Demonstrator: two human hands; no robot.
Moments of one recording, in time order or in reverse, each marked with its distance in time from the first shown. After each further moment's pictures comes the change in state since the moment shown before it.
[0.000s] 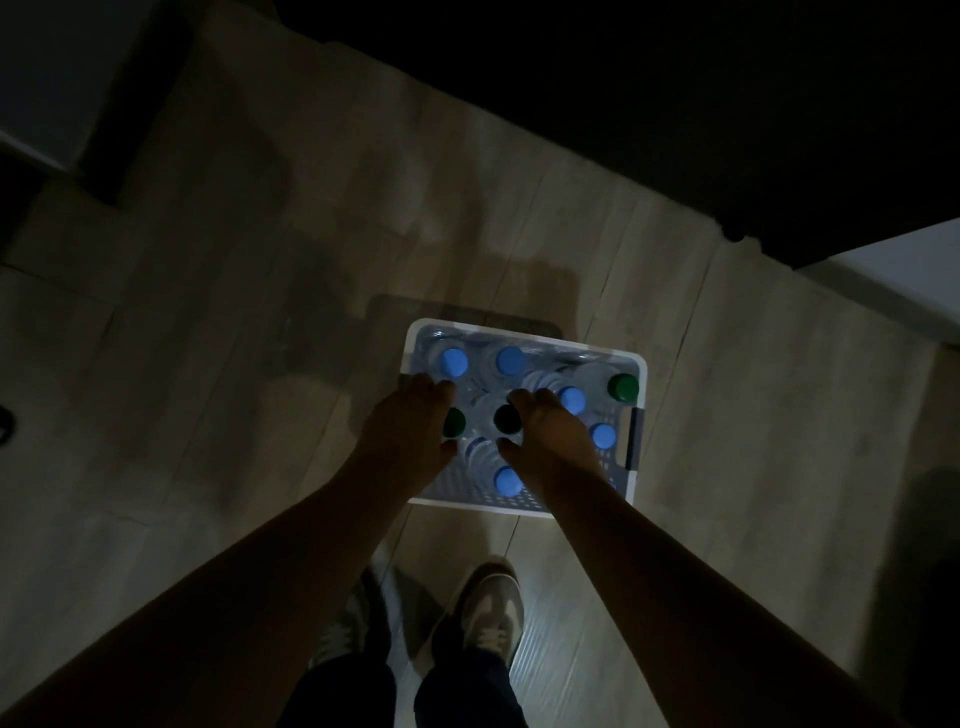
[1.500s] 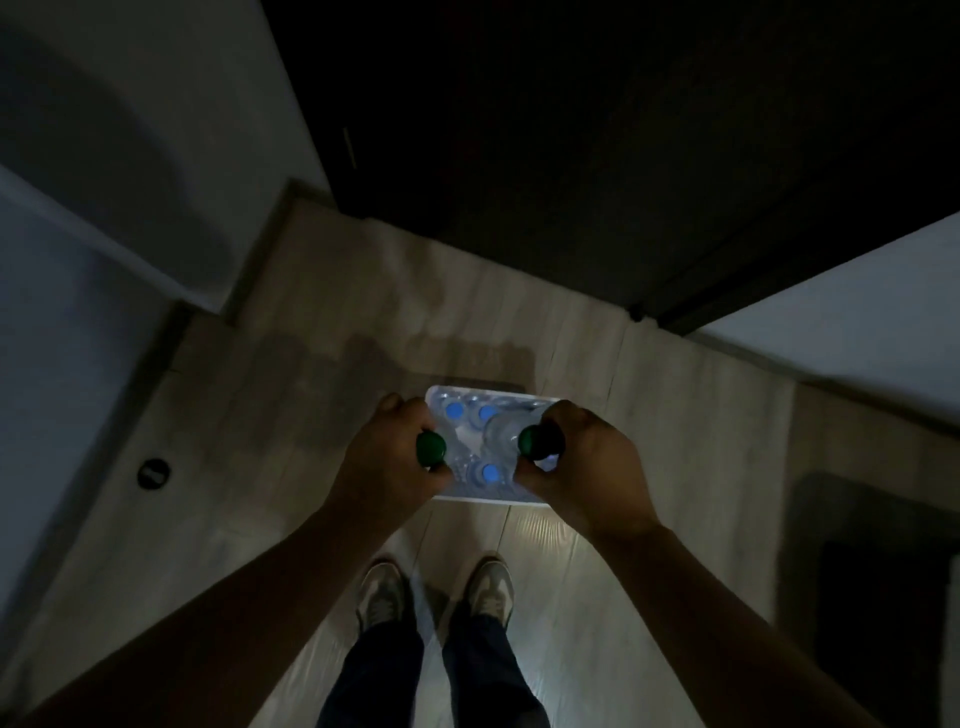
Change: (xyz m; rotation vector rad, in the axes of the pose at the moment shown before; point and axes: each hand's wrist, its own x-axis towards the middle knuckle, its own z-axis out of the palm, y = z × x) left_hand -0.196 0.095 -0.217 -0.254 0.424 0.156; right_hand -0.225 -0.099 -0.240 0.100 0.380 -0.085
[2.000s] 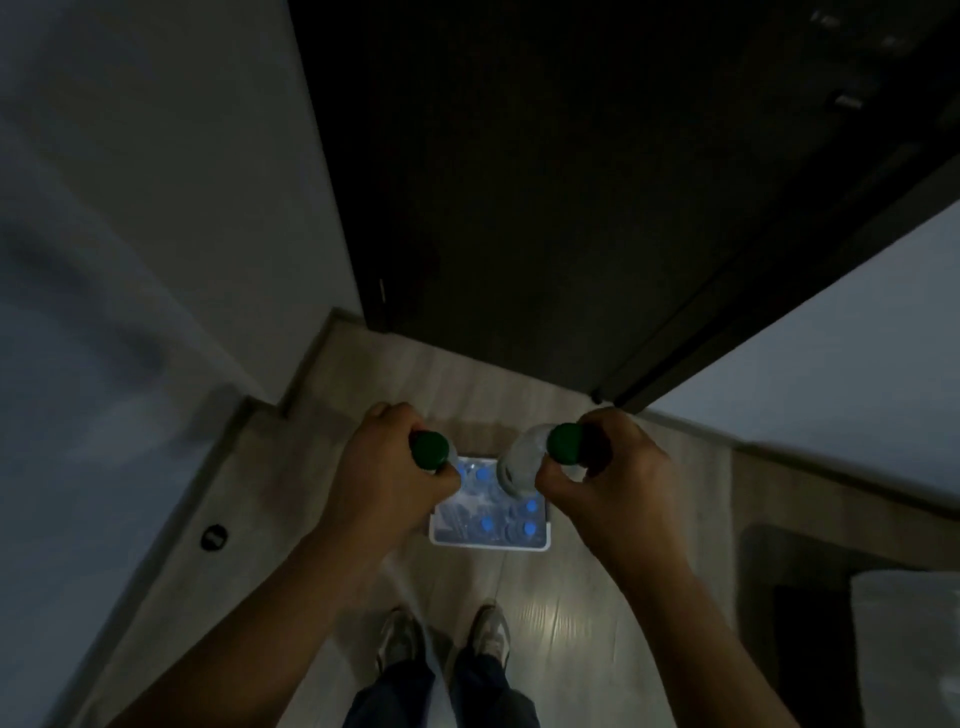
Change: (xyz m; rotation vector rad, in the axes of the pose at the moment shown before) left_hand -0.080 0.164 -0.208 -0.011 0.166 -0.109; right_hand -0.136 -0.136 -0.214 0.213 0.382 -0.028
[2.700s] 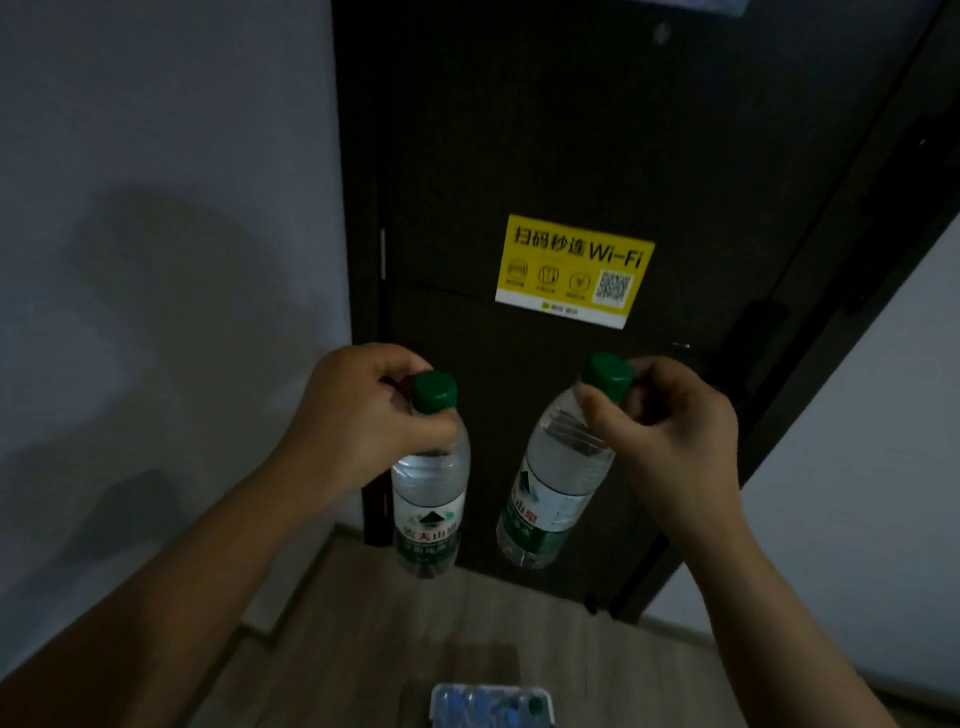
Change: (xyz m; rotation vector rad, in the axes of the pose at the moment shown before) left_hand -0.002 0.168 -0.267 -0.334 0.227 0.476; right_hand 0.044 -0.189 -0.206 0.461 0.381 -0.359
